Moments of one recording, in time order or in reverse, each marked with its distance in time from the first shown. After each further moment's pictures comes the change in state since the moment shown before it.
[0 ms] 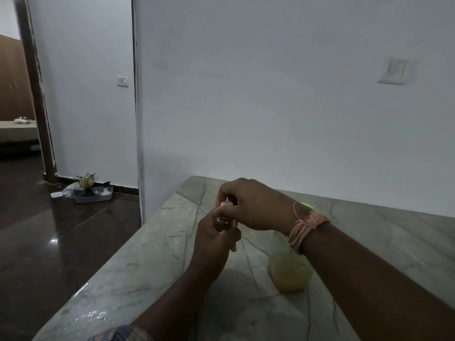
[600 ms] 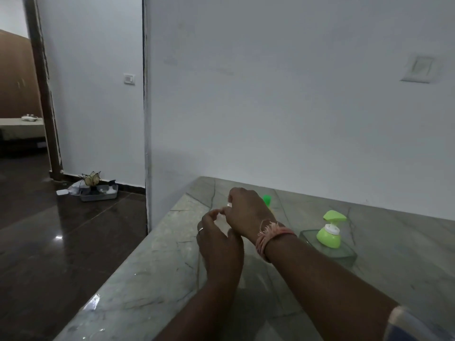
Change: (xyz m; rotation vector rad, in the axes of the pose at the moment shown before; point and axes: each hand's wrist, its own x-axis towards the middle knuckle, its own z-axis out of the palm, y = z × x) left_hand 0.022 -0.037 0.001 0.364 0.455 -0.144; right_hand 0.079 0.019 0.078 -0.087 0.224 0.289
